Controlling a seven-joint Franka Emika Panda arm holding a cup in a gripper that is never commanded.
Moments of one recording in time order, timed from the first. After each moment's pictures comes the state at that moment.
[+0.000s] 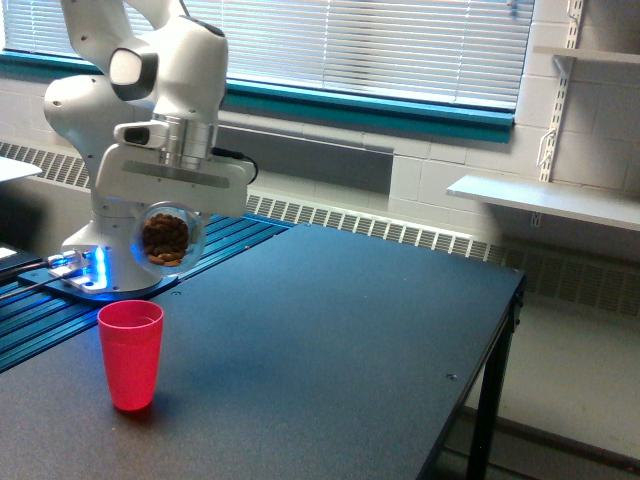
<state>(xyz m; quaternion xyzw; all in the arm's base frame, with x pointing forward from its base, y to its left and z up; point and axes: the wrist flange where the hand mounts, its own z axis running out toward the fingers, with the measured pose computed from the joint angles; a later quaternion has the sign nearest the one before) 0.282 -0.189 0.313 0.66 -0.74 0.08 0.08</state>
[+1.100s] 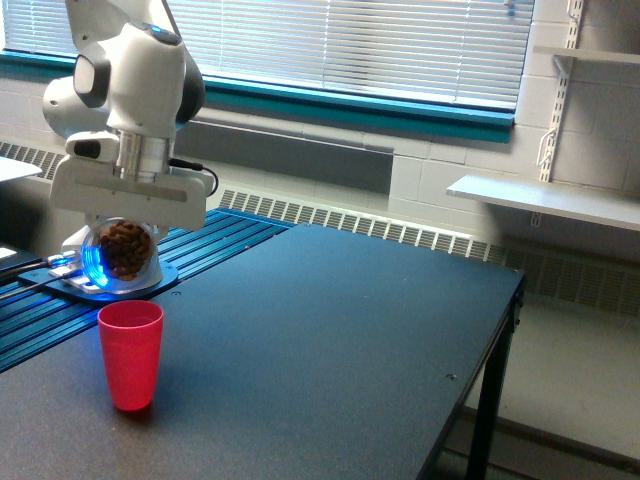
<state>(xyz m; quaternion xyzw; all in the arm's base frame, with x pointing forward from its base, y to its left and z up) 0.249 -0.234 0.296 0.65 -0.76 0.02 0.08</state>
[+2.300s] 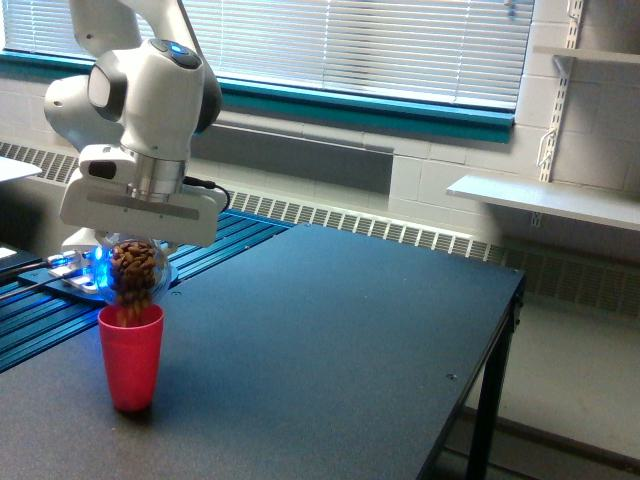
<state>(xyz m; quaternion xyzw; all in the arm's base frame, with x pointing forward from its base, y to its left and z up) 0.277 -0.240 0.281 0.68 -0.73 -0.04 0.10</state>
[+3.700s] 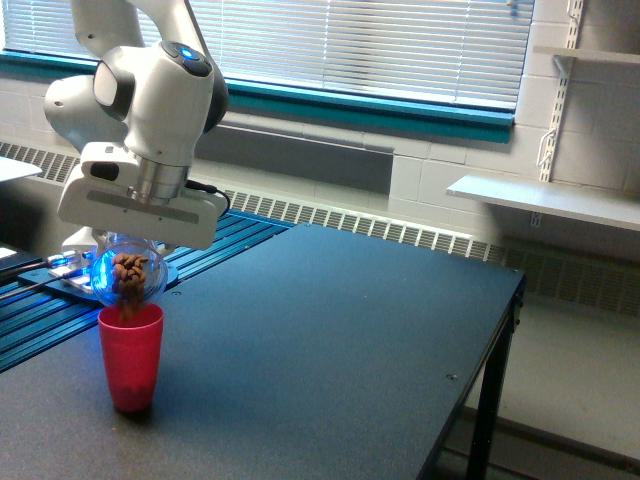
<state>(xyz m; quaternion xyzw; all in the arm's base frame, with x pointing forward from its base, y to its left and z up) 0.283 -0.246 0.282 0.68 -0.71 -0.07 0.13</state>
